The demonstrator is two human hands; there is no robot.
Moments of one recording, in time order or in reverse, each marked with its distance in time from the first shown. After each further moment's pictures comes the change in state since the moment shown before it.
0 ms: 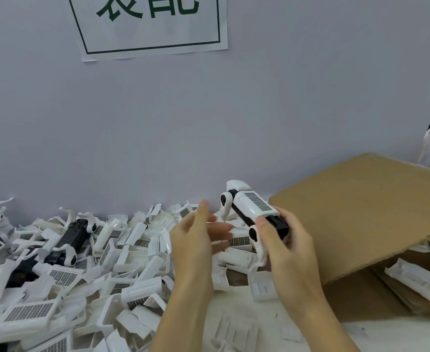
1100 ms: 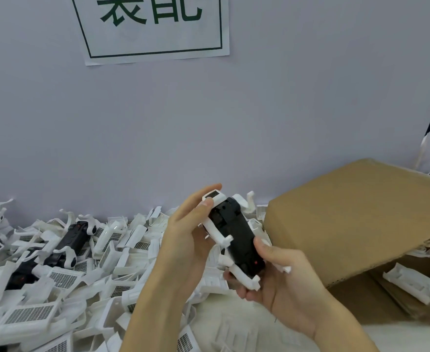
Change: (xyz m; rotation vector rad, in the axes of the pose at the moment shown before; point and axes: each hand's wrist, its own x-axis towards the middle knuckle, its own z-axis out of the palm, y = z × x) left_hand -0.002 0.034 -0.020 -0.088 -0.469 0.057; right_hand 0.000 -0.007 -0.012 0.426 -0.423 0.746
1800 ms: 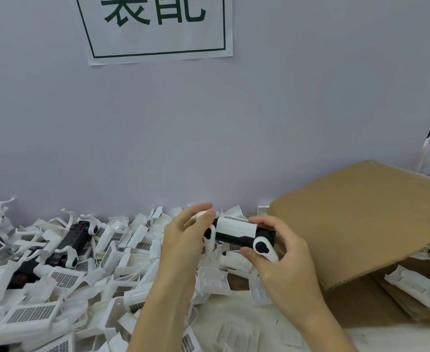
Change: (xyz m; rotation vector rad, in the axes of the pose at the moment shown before) left_hand 0.007 -0.014 -0.007 0.238 0.321 -0.097; right_hand 0.012 0.011 -0.001 -0.796 0.379 -0.750
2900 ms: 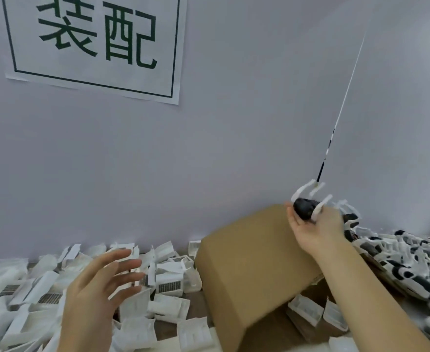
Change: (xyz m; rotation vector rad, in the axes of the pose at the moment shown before) left_hand 0.010 -0.011 -0.023 -0.339 -0.068 0.089; right_hand 0.110 -0.071 -0.157 0.975 0.674 0.376
